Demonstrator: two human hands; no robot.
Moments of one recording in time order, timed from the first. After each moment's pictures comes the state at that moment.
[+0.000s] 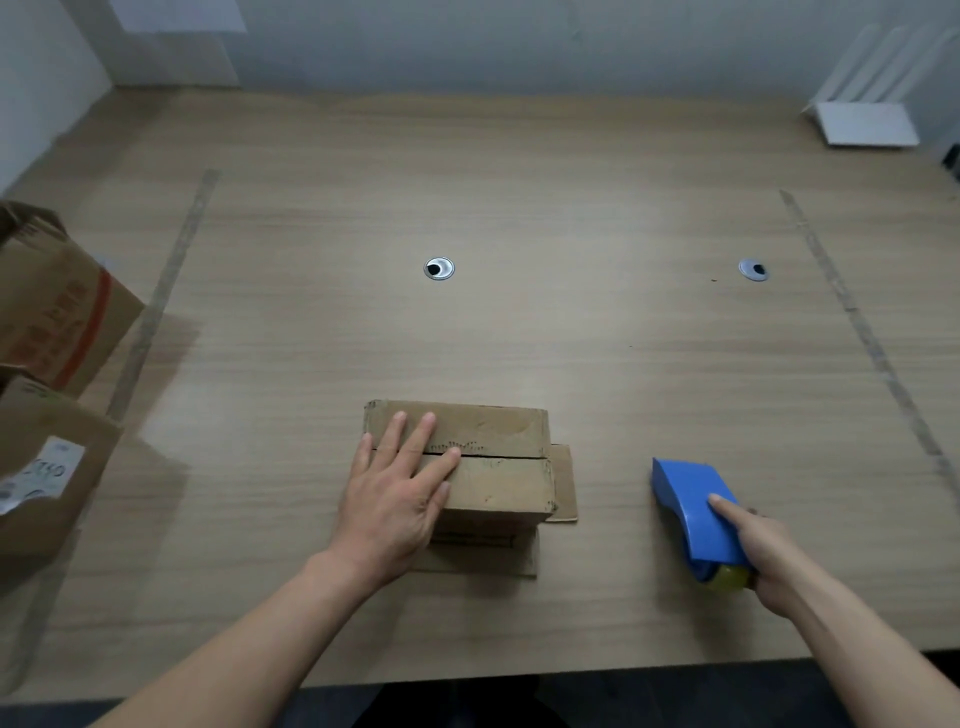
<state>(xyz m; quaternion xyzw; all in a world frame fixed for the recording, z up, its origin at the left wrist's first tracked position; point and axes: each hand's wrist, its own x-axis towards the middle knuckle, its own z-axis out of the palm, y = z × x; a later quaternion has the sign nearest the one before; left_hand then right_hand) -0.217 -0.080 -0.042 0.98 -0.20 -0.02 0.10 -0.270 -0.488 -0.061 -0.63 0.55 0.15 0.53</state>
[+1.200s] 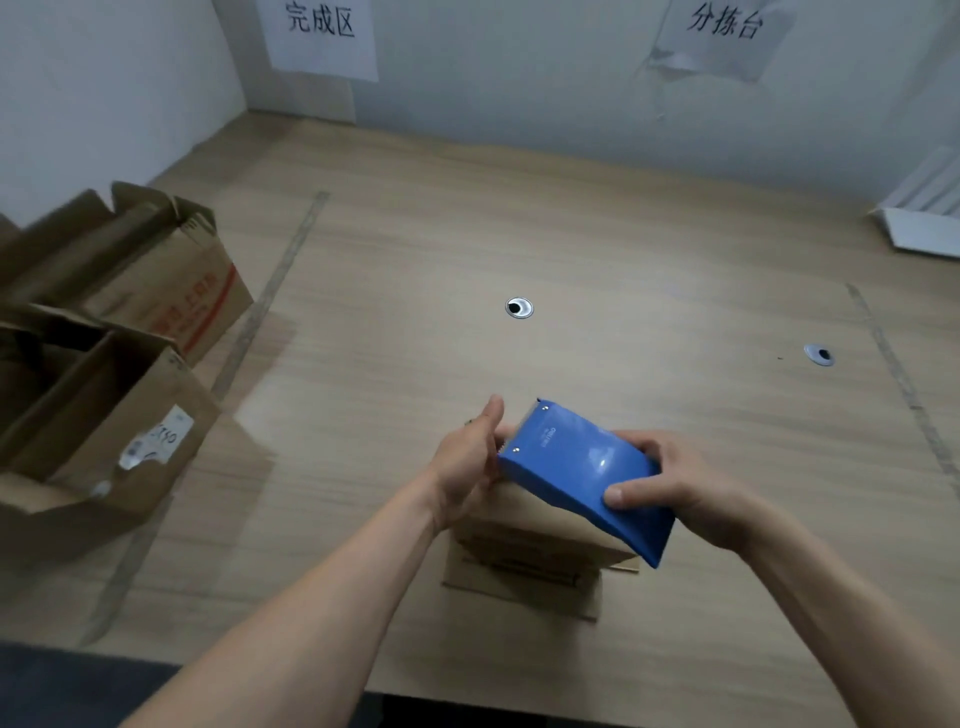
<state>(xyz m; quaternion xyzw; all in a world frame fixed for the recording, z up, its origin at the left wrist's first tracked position) -0.169 -0.070 0.014 0.53 0.17 -0.27 0.78 -0.188 -0.295 0.089 -0.76 -0.02 0.31 0.57</state>
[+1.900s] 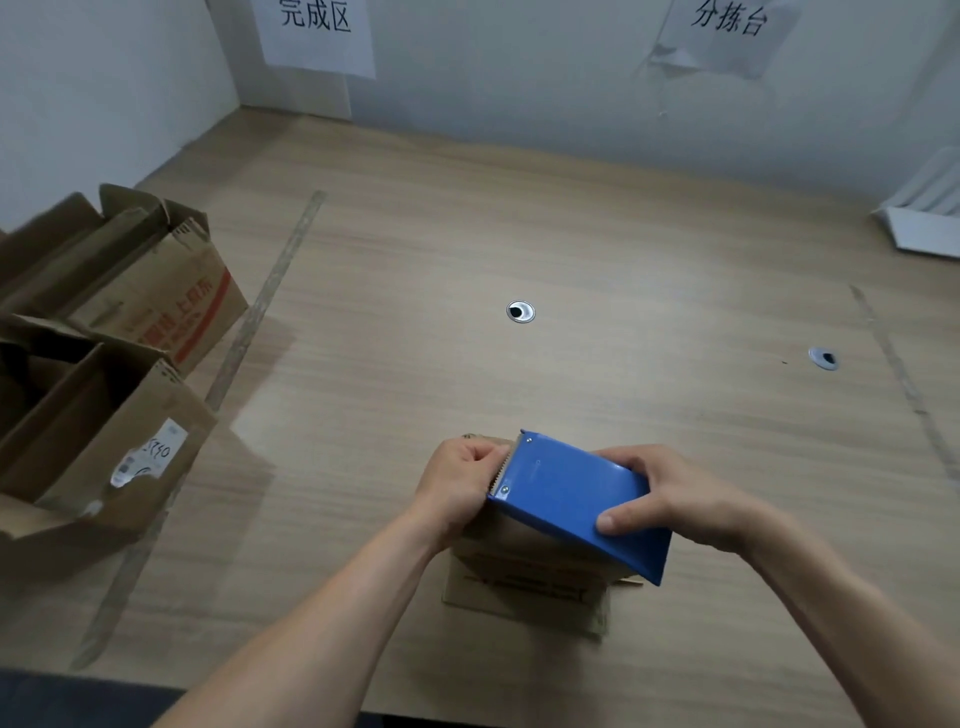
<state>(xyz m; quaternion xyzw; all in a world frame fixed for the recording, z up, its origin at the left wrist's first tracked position) -0.175 -0.057 0.012 0.70 0.14 -0.19 0.67 -0.172 -0.287 0.090 -0.79 -0.05 0.38 0.49</state>
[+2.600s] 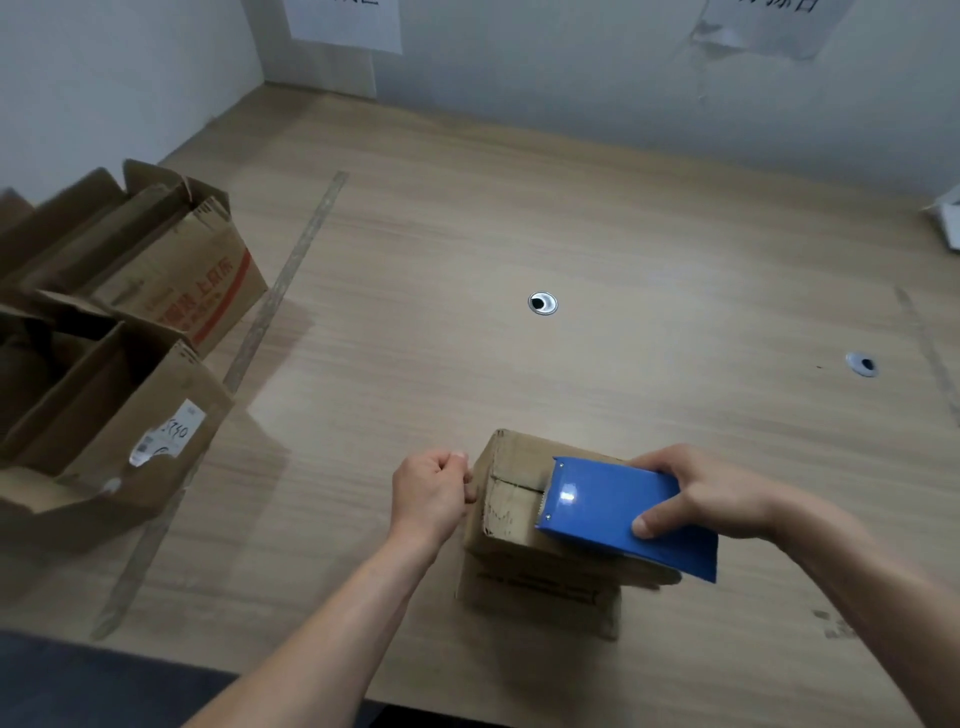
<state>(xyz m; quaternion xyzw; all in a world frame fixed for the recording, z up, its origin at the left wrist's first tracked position) -0.186 -0.030 -0.021 0.75 0.28 -0.04 0.60 -0.145 -0.299 0.084 -0.85 -0.04 0.42 0.31</state>
